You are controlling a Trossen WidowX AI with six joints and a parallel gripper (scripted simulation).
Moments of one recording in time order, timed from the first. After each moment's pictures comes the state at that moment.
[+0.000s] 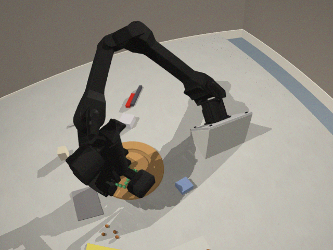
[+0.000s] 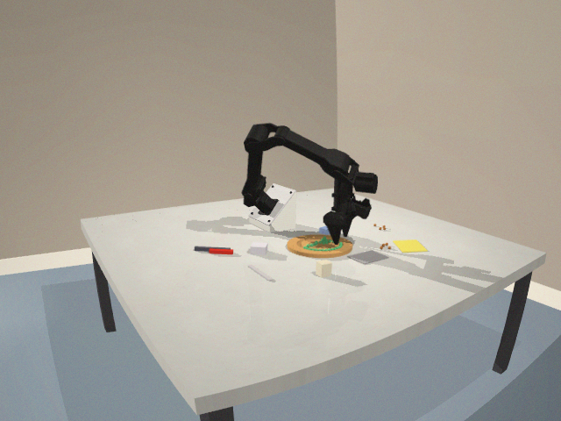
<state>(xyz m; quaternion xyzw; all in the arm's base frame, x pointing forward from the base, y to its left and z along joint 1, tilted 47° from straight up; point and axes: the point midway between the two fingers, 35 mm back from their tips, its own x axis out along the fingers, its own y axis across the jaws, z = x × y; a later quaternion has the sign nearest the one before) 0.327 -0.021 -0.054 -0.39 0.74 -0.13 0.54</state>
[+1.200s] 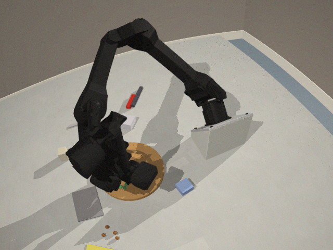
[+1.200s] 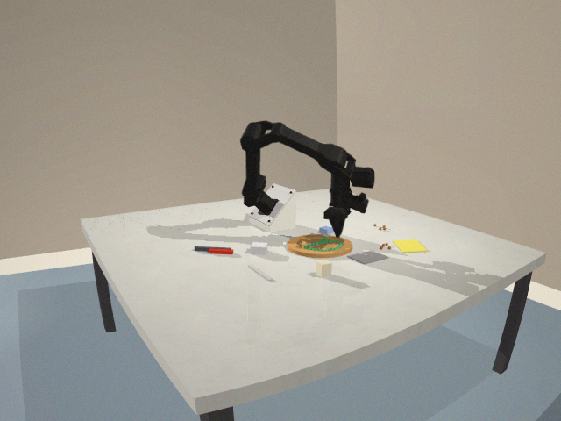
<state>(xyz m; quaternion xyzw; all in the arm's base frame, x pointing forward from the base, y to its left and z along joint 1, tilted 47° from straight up) 0.323 -0.013 -0.040 -0.42 0.74 -0.08 0.52</state>
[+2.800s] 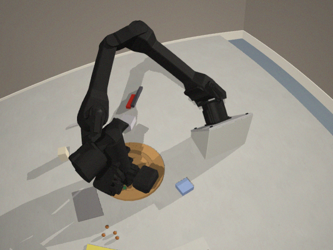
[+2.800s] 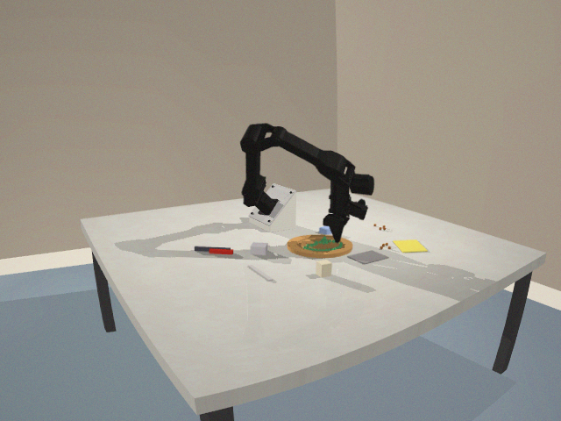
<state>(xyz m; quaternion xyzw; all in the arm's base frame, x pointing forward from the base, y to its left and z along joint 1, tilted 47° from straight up) 0.319 -0.028 -0.053 -0.42 0.74 -0.08 0.51</state>
